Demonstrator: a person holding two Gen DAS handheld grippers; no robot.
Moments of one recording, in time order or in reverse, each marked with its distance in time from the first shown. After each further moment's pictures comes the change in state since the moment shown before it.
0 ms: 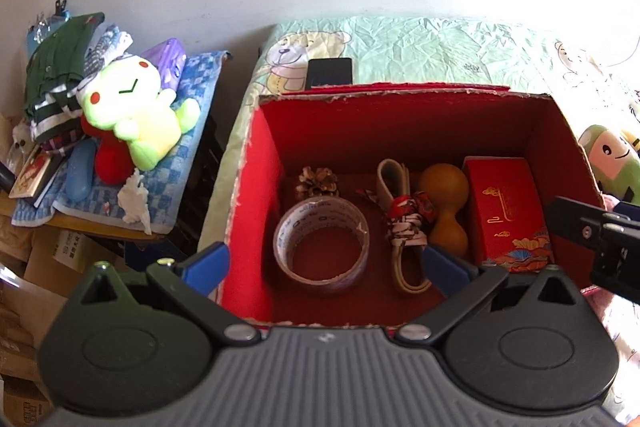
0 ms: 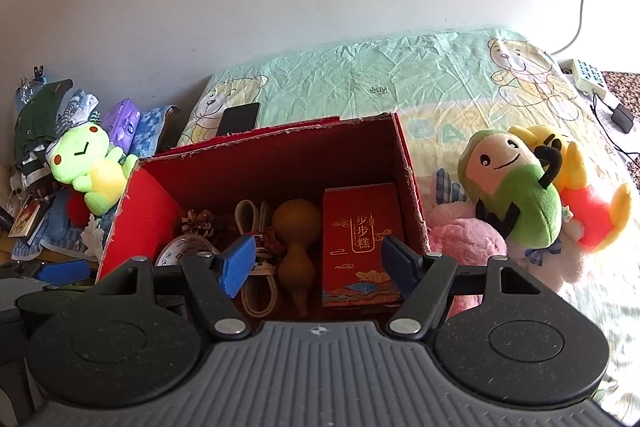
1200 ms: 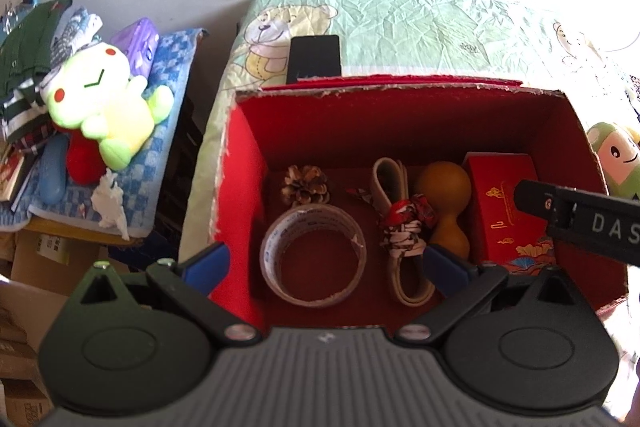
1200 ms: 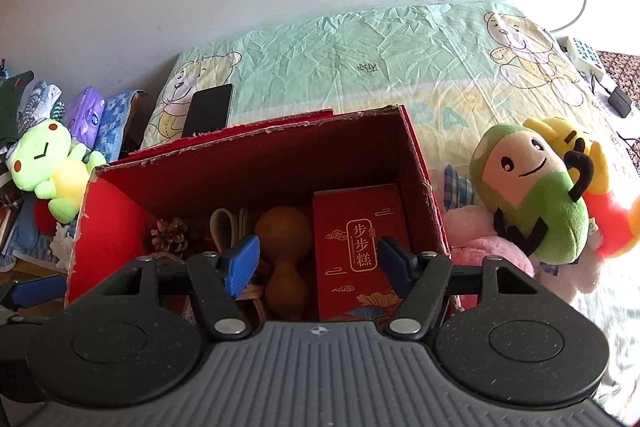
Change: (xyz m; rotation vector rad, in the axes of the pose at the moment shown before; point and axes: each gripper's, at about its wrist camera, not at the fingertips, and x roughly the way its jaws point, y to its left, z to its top) left arm 0.035 0.011 0.027 0.025 0.087 -0.053; right arm 0.052 0.006 0.028 0.013 0.094 -0.075
